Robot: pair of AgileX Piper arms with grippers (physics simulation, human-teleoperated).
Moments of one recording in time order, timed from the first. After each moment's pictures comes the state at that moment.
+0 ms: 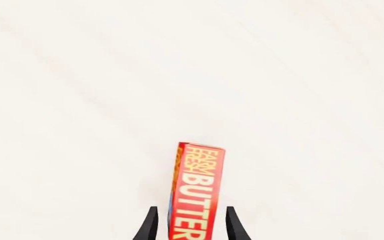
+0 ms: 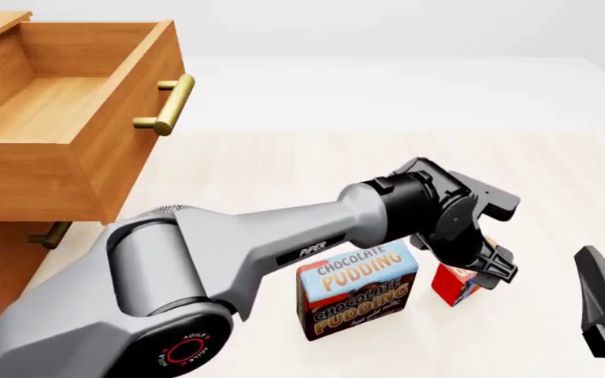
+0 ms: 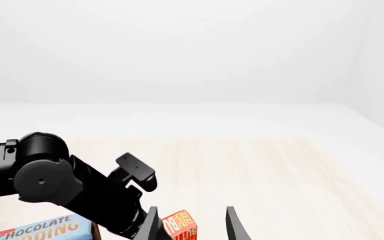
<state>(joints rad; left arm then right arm) -1.06 2.42 -2.13 0.77 -0.24 0.00 0.00 0.00 0.00 0.00</state>
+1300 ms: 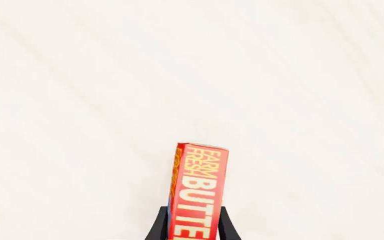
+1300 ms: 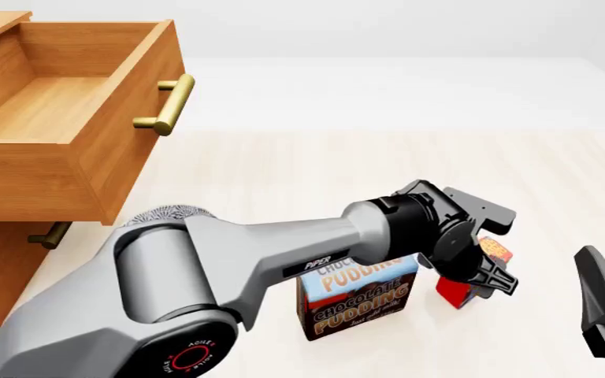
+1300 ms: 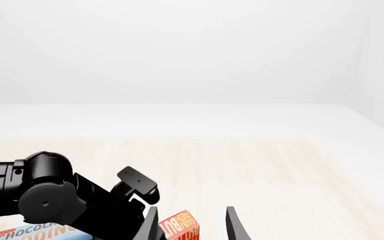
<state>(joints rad) -1.08 2.44 -2.06 0.67 -0.32 0.00 0.00 0.00 0.00 0.00</state>
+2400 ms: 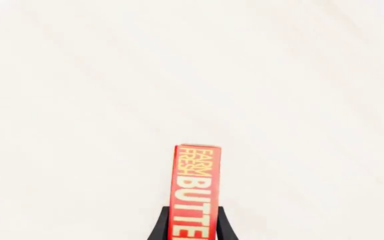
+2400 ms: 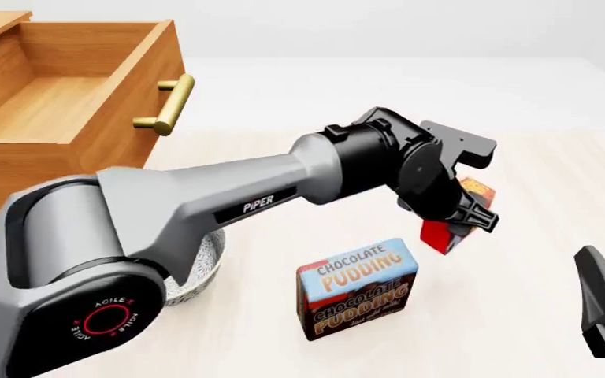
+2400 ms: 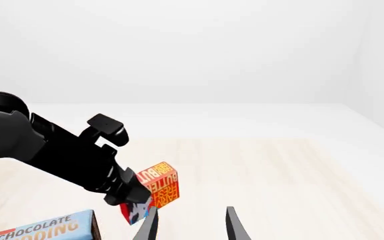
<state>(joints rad) -0.99 2.25 -2.00 0.70 -0.21 0.00 0.00 0.00 0.00 0.00</state>
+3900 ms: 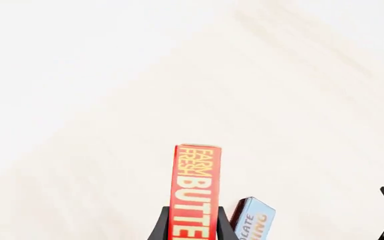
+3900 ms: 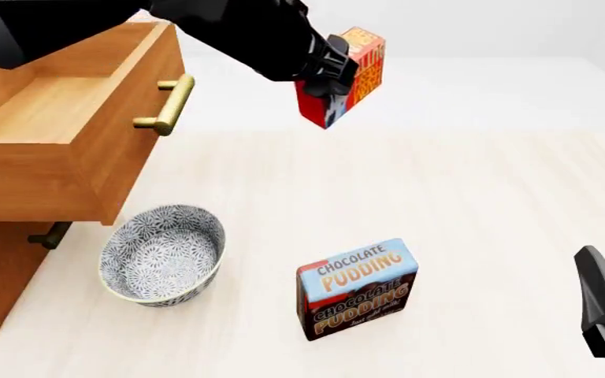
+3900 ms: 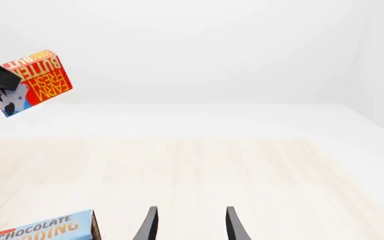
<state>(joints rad) -0.74 1.65 -1.69 0.78 0.00 0.00 0.00 0.00 0.00 0.00</state>
